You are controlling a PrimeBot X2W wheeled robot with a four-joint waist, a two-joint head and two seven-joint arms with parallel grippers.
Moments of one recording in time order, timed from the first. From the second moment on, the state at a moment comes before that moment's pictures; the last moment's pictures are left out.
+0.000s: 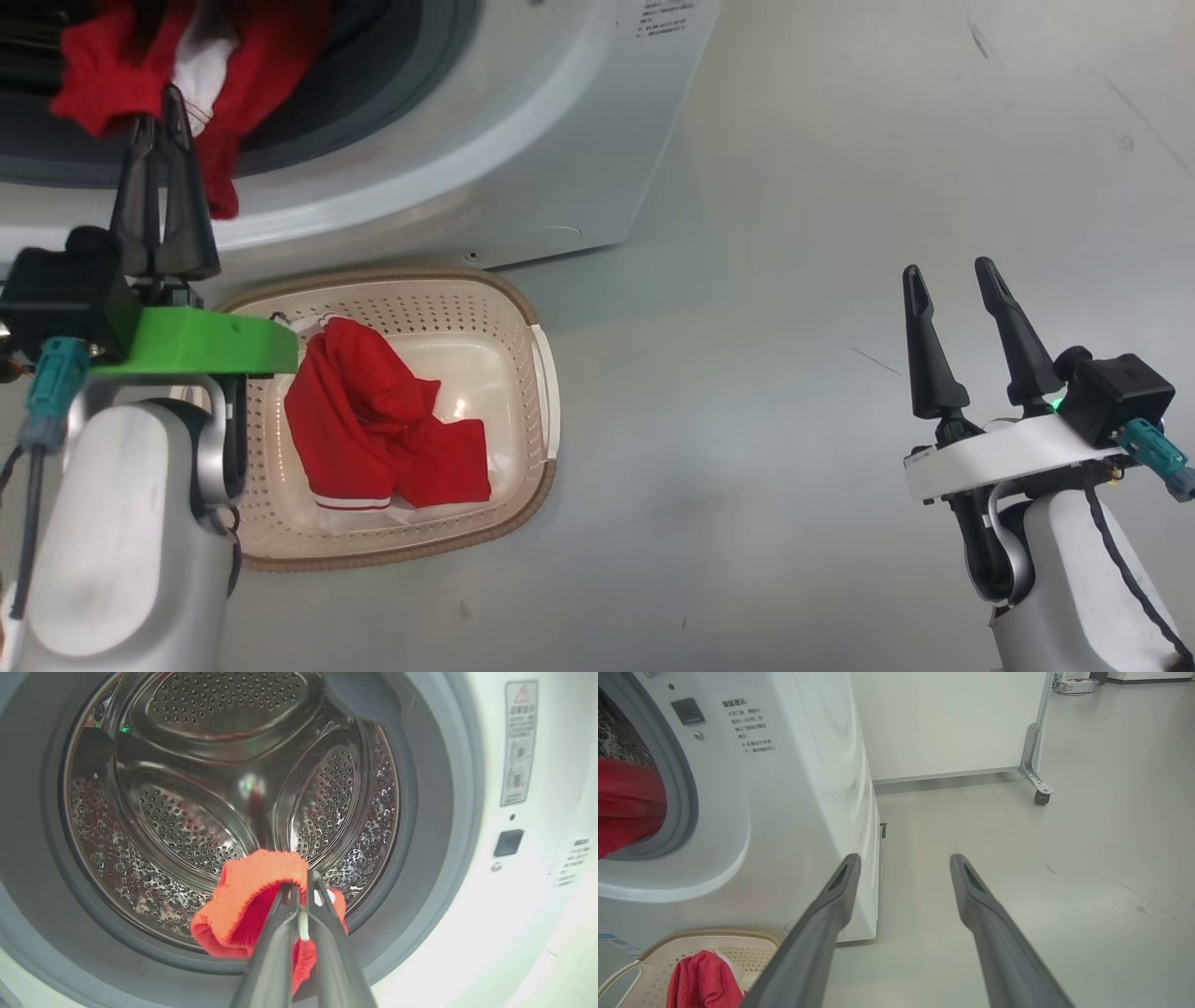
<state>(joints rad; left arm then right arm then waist) -0.47 0.13 -0.12 0.07 -0.25 0.11 -0.17 -0.22 -0.06 0.08 0.20 0.32 0.12 -0.25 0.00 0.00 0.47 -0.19</state>
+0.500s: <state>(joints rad) -0.34 0.09 -0.17 -0.06 -0.23 0.11 -0.20 -0.13 -0.07 0.06 0.19 0.30 0.12 -0.25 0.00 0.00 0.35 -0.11</state>
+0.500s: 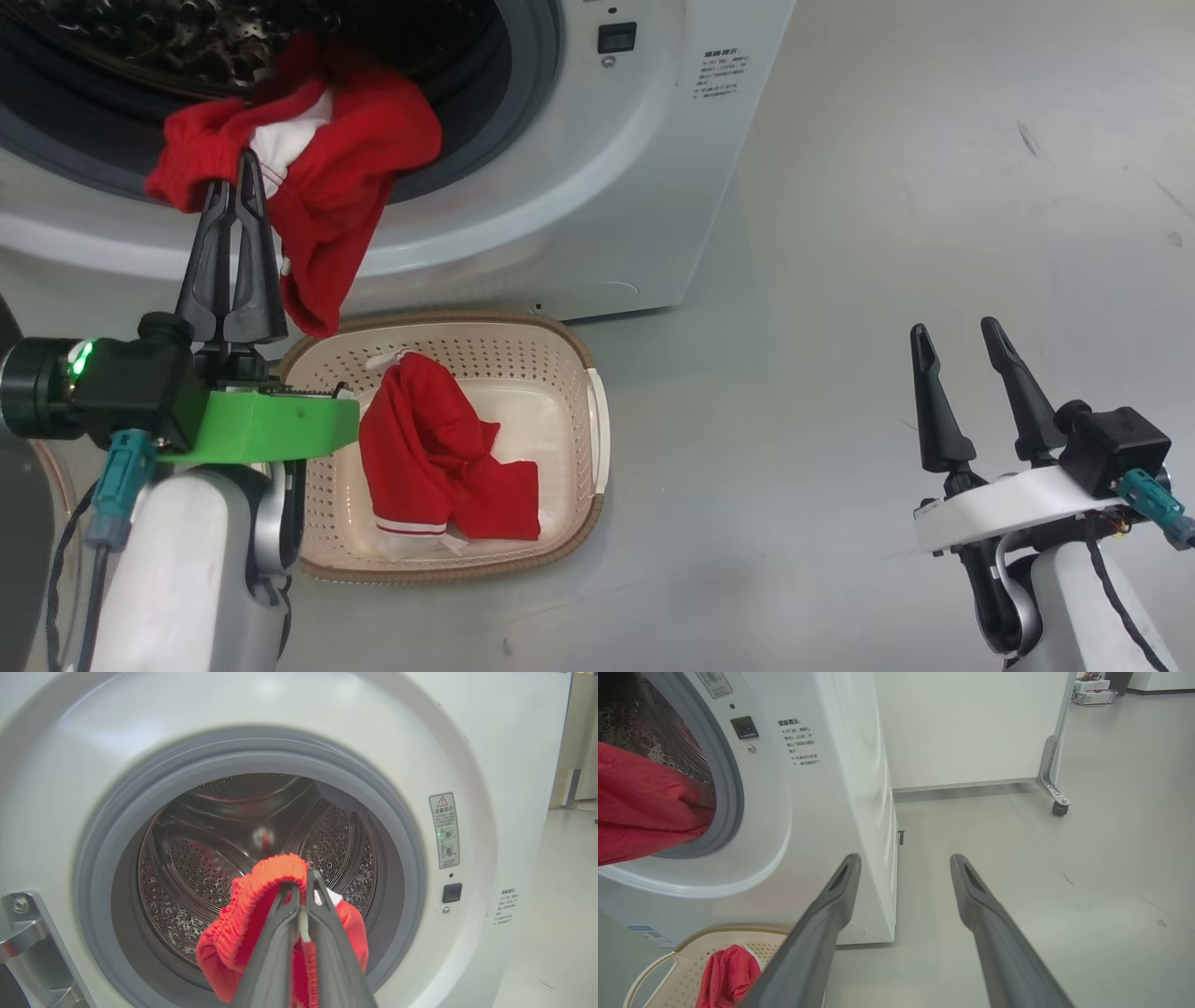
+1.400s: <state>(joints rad) -0.12 0.07 -0.27 0.10 -0.32 0.11 -0.04 -0.06 -0.06 0.10 0.17 0.29 0.12 -0.25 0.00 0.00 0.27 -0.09</state>
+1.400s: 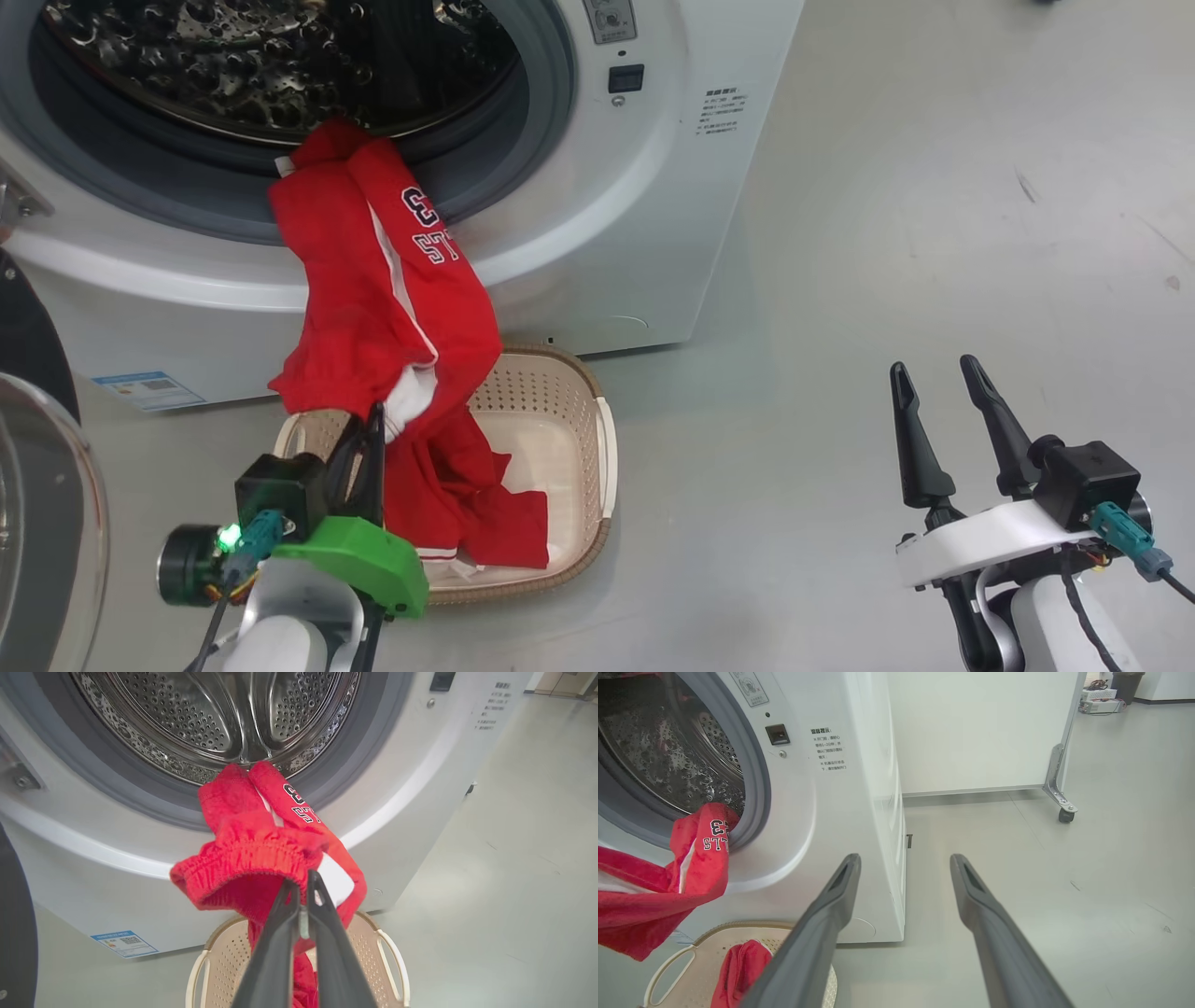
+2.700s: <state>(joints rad) -0.47 0.05 -0.19 0.74 -0.46 0.08 0.11 -0.18 -0.05 0.14 0.11 0.33 0.12 -0.25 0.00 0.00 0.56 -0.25</state>
